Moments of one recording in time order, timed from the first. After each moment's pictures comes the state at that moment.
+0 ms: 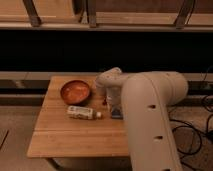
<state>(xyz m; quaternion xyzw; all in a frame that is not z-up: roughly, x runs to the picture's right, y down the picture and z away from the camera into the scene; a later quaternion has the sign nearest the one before) 0.061 0.151 0.902 -0.31 0.34 0.57 0.68</state>
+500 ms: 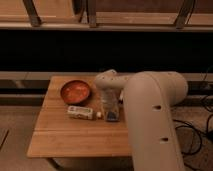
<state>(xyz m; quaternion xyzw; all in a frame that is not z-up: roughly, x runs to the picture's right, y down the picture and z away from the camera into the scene) 0.031 0.180 0.867 -0.35 0.33 0.56 0.67</state>
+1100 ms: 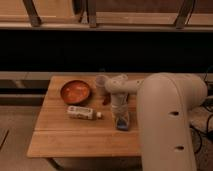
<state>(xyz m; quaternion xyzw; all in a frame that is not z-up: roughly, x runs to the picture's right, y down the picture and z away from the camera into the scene) 0.100 0.206 0.846 -0.34 0.39 0.59 0.62</state>
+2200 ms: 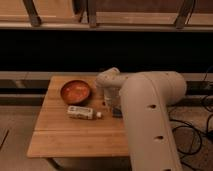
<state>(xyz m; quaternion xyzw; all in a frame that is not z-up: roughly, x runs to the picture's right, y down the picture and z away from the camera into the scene) 0.040 0.153 0.892 -0.32 0.32 0.56 0.70</state>
